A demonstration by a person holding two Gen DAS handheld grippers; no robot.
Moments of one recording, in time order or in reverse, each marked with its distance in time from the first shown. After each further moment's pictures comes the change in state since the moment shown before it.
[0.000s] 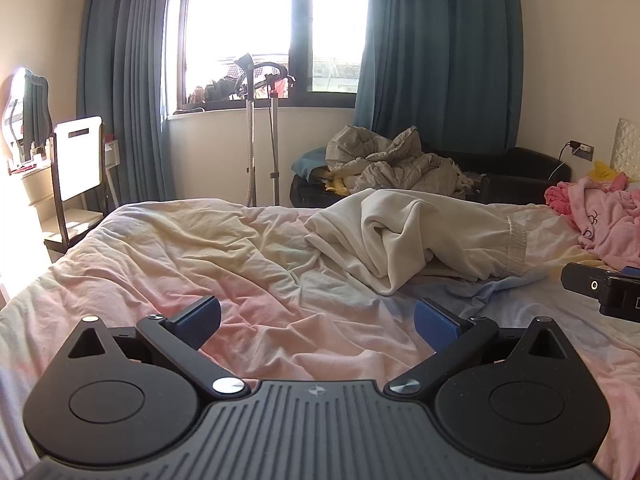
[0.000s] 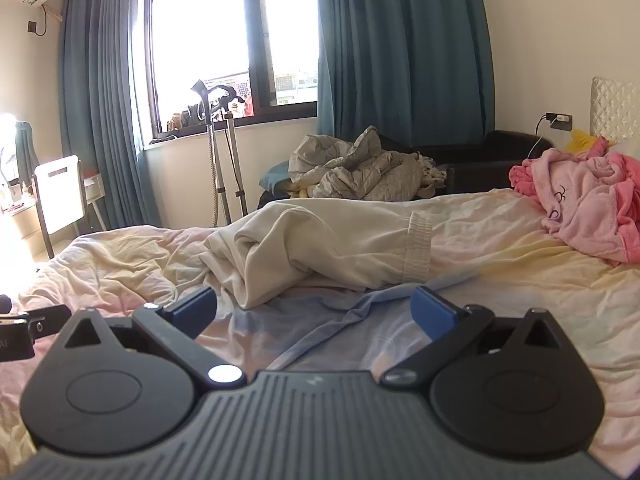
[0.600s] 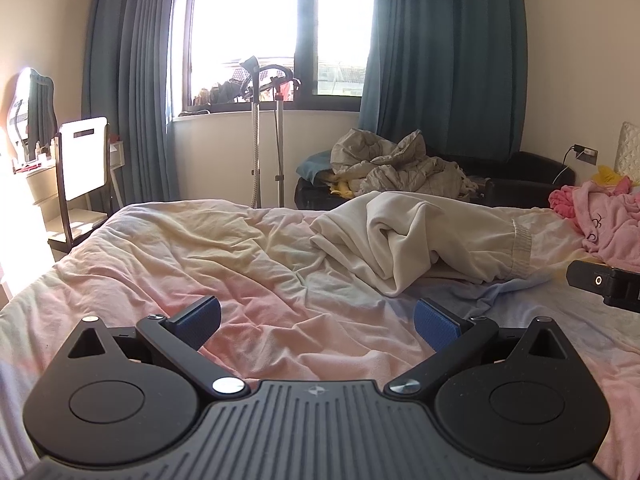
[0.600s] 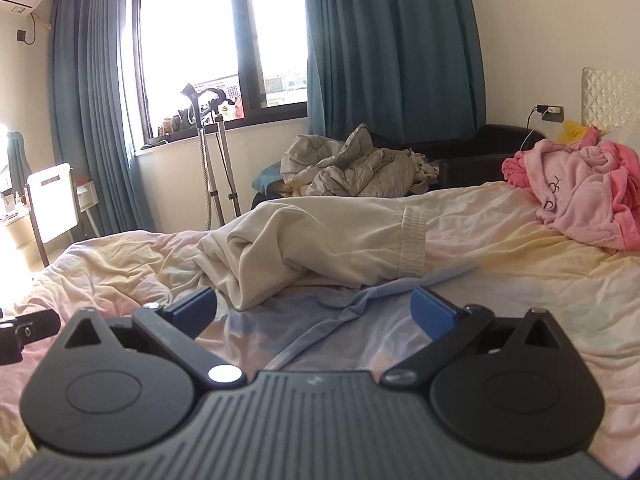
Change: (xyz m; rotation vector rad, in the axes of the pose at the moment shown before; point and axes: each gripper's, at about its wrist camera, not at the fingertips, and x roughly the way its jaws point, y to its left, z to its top) left arm 0.001 0.006 -0.003 -0.002 -0.009 0.012; right arm 0.002 -0.006 -0.002 0.056 -0.011 -0.012
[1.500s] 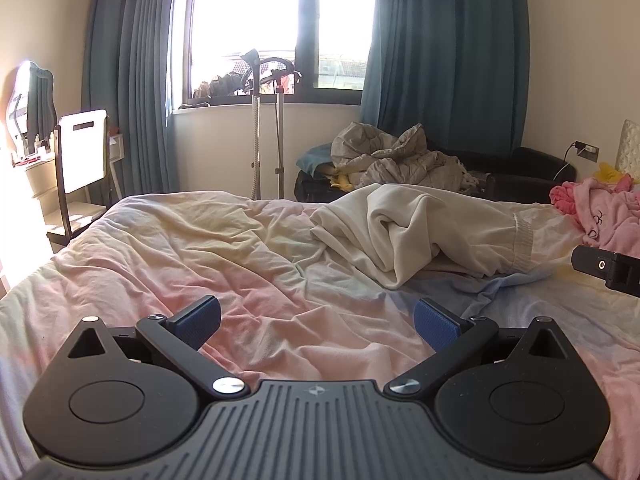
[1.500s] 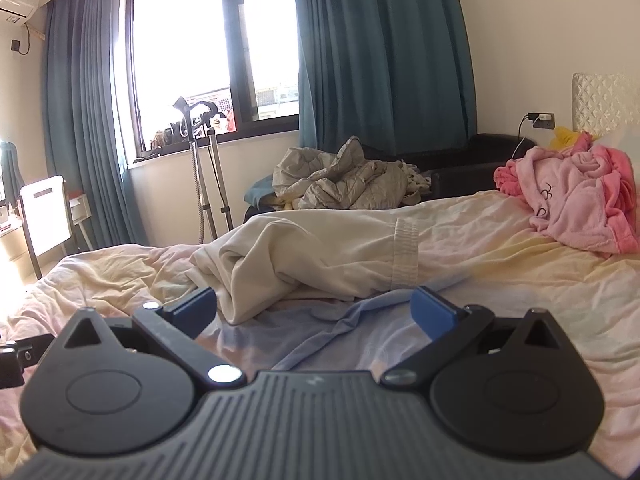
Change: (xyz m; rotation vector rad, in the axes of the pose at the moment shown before) left arm 0.005 0.000 -0.002 -0.010 0.020 0.000; right arm 0.007 0.000 -0.003 -0.010 -0.036 -0.037
